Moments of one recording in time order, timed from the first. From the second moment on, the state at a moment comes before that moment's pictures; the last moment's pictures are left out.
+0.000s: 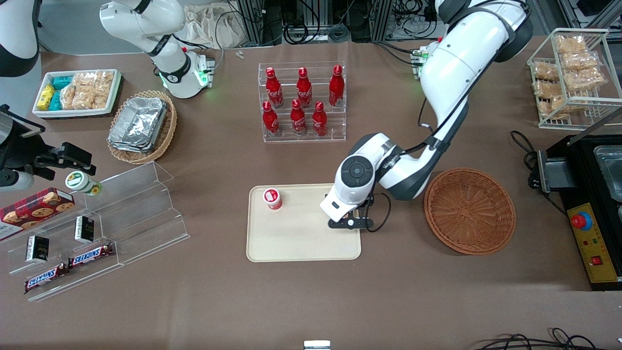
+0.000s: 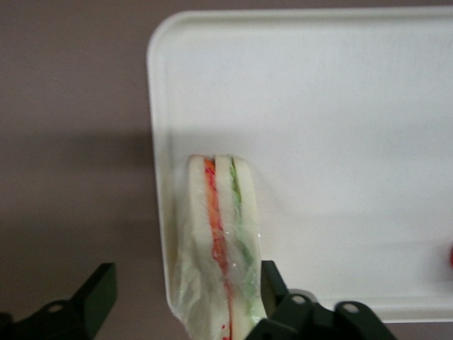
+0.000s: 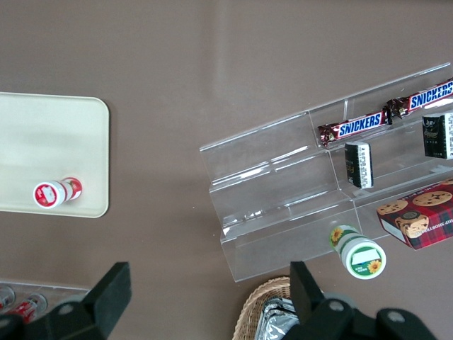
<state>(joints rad) -0.28 0.76 -0.44 -1.42 0.30 2.08 -0.78</state>
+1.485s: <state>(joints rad) 0.07 0.29 -0.26 -1.42 0.09 1.64 -0.39</state>
